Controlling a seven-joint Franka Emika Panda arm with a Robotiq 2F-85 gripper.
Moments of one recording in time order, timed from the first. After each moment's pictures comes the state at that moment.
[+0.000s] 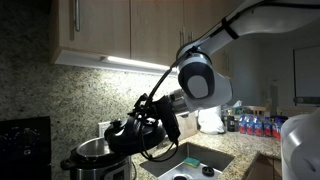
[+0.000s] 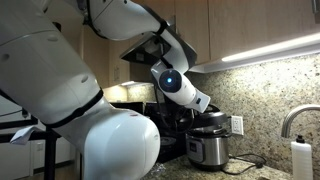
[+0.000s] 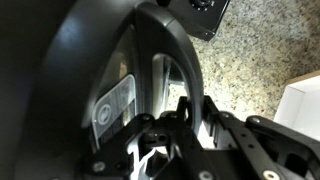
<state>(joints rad) 0.08 -0.70 0.22 -2.79 2.48 2.78 -1.18</state>
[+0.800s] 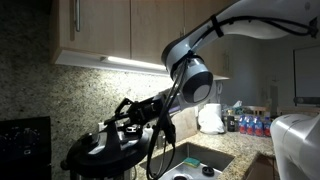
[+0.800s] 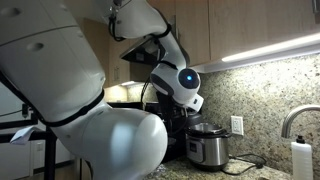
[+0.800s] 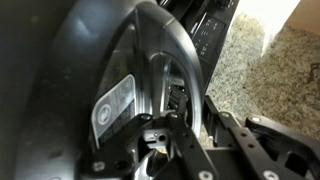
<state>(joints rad) 0.37 -0.63 0.01 -2.79 1.92 2.60 -0.85</state>
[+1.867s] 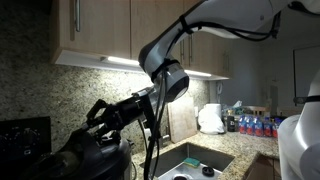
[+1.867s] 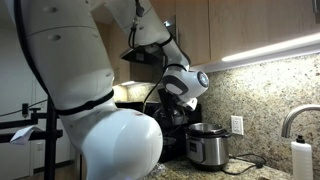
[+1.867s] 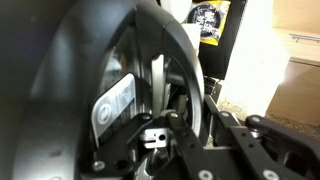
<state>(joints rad) 0.16 -0.41 0.16 -2.61 1.57 2.15 -0.66</state>
